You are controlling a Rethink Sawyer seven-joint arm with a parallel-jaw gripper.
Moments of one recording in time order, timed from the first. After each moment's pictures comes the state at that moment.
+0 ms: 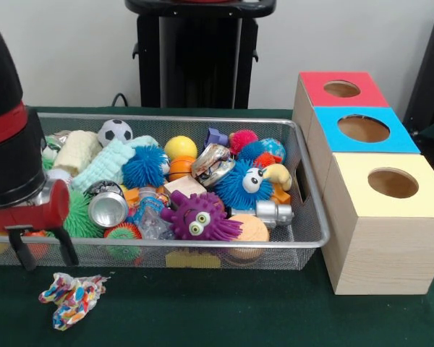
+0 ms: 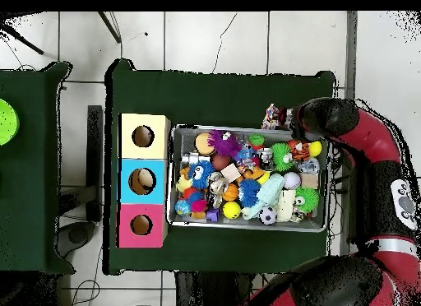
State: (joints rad) arm -0.73 -0.23 0.40 0.96 -0.28 0.91 1.38
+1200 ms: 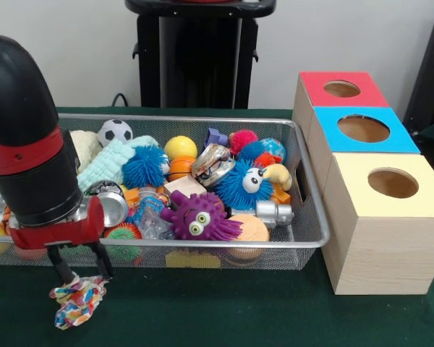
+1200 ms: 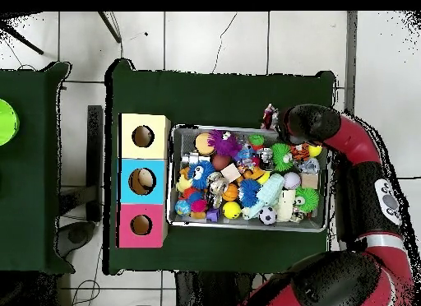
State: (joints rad) arm -0.73 -0.20 0.44 1.02 -0.28 0.84 1.38
